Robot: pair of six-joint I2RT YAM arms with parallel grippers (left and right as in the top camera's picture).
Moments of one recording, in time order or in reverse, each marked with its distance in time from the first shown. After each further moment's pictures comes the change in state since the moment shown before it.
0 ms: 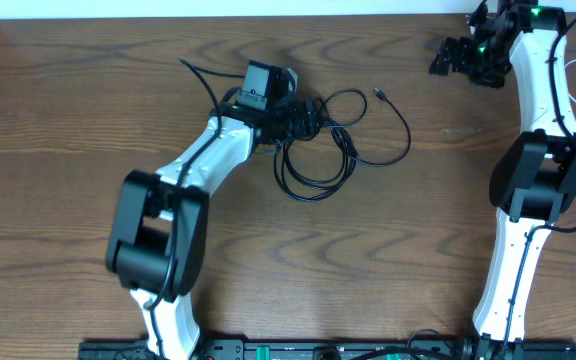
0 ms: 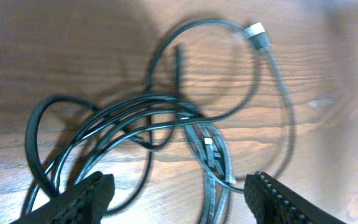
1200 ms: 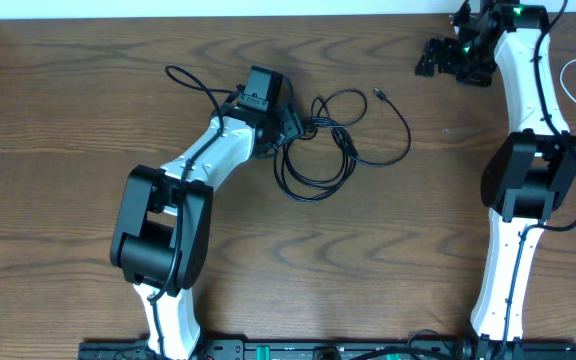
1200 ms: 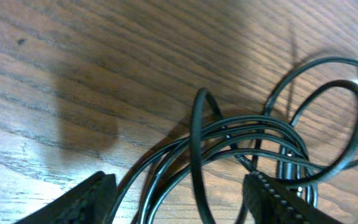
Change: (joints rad) left arm 0.000 0.058 0.001 -0.087 -0.271 -0.253; right arm 0.049 0.000 -0.001 0.000 0.007 0.003
